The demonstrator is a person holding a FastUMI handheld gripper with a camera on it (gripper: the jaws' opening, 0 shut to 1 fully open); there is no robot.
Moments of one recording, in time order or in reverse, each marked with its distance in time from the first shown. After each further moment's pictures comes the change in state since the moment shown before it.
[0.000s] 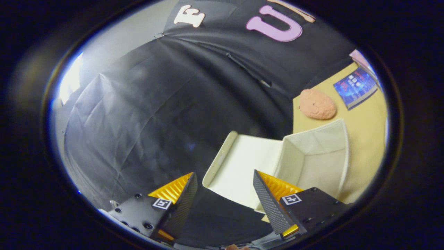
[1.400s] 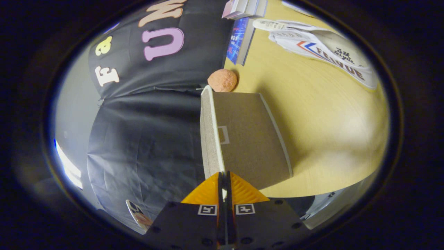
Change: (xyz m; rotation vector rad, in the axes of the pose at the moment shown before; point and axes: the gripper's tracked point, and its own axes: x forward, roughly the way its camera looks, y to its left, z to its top) arm -0.093 -0.187 -0.093 0.680 -0.006 -0.058
